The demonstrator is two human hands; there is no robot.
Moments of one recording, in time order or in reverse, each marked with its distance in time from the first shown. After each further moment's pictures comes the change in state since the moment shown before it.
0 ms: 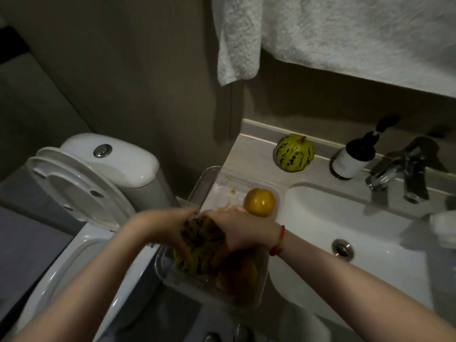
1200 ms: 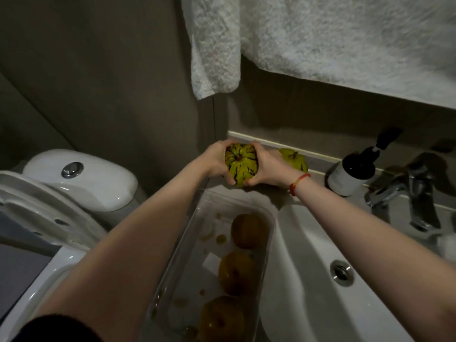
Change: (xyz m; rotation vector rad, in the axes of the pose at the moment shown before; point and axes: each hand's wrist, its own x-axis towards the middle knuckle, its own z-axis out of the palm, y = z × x) left_hand 0.173 0.075 -0.113 -0.280 0.552 0.333; right_hand 0.038 0.169 -0.096 -0.054 0.473 0.422
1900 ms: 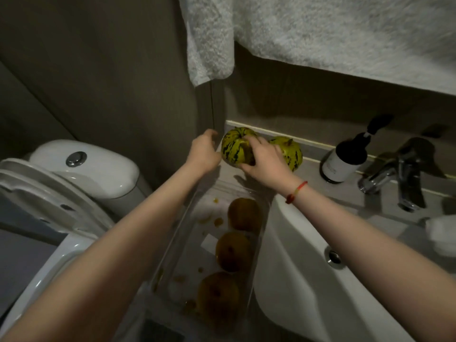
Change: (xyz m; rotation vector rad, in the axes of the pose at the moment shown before) left_hand -0.036 0.005 0.012 -0.025 0.378 -0.140; right_hand -0.044 -0.028 0.004 -0.027 0.233 -0.007
